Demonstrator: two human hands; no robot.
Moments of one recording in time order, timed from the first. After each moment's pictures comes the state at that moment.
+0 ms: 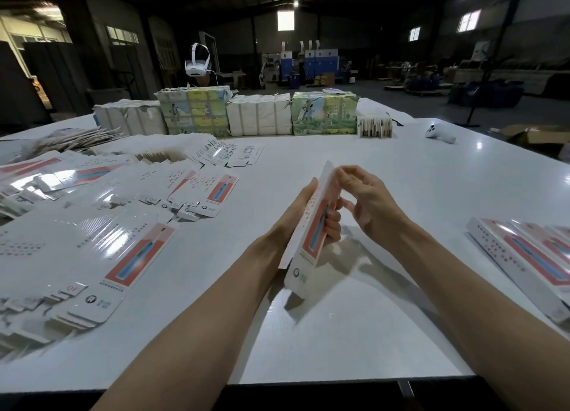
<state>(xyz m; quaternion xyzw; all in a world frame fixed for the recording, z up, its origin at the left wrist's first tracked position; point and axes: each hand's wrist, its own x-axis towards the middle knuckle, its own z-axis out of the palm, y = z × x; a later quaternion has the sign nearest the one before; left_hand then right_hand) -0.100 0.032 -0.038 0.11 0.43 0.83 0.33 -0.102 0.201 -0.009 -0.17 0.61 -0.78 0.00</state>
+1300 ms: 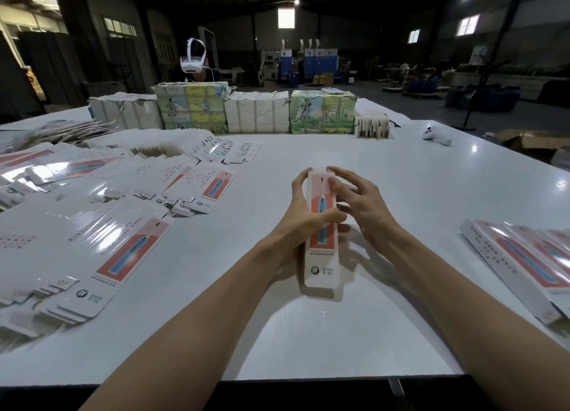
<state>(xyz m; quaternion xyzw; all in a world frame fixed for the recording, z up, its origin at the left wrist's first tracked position) -0.086 0.050 -0.038 0.12 0.71 0.70 0.00 -0.107 0.200 -0.026 -0.15 0.68 -0.72 -0.05</state>
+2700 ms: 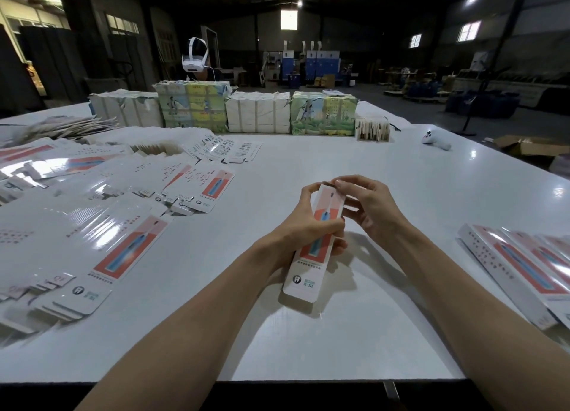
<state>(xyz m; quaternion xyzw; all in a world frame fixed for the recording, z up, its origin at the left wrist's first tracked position) -0.096 0.045 -0.047 0.15 0.73 0.66 0.10 -0.126 0.218 -0.025 -0.11 0.63 -0.77 -0.01</state>
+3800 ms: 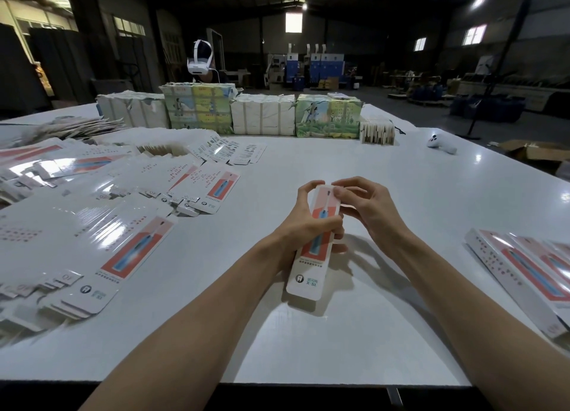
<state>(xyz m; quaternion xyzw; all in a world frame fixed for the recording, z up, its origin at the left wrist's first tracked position) -0.090 0.038 -0.041 0.12 0.73 0.67 0.06 -0.113 0.210 -0.024 -0.15 0.69 -0.70 -0.06</state>
